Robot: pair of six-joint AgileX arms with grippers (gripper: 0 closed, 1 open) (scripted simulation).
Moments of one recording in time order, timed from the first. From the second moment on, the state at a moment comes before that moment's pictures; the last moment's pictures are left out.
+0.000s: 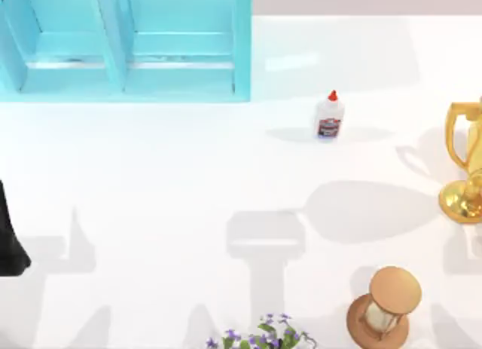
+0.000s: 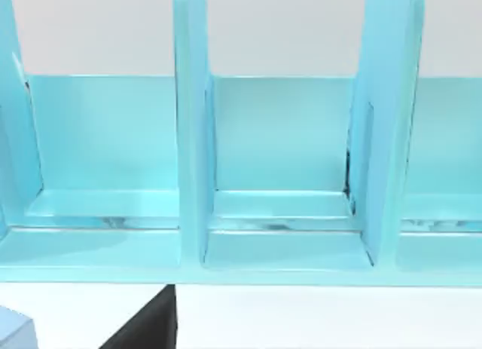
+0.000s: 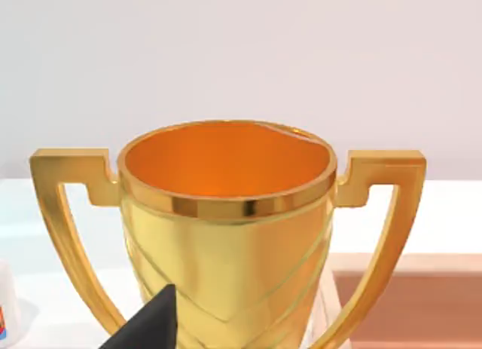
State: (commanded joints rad) left arm 0.00 0.00 0.00 0.00 0.00 0.00; right arm 0.00 0.00 0.00 0.00 0.00 0.00
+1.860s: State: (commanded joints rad) left arm 0.00 0.00 0.00 0.00 0.00 0.00; right arm 0.71 2.10 0.72 0.98 0.70 0.26
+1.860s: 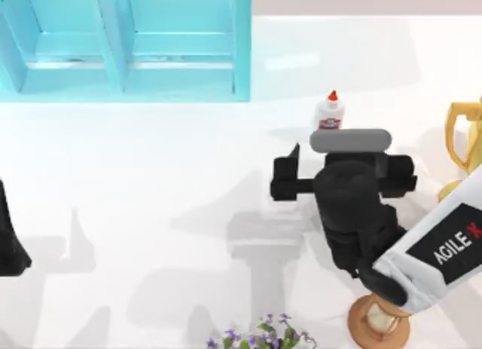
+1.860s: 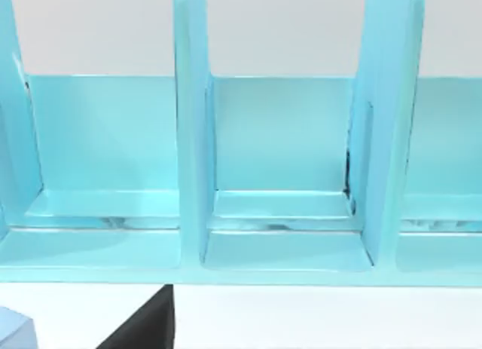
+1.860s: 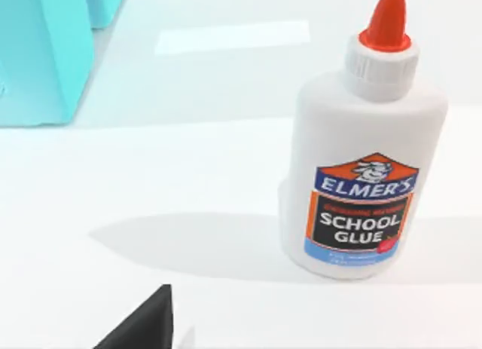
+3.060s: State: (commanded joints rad) left arm 0.00 0.00 0.00 0.00 0.00 0.00; right arm 0.54 2.37 1.08 0.93 0.56 0.18
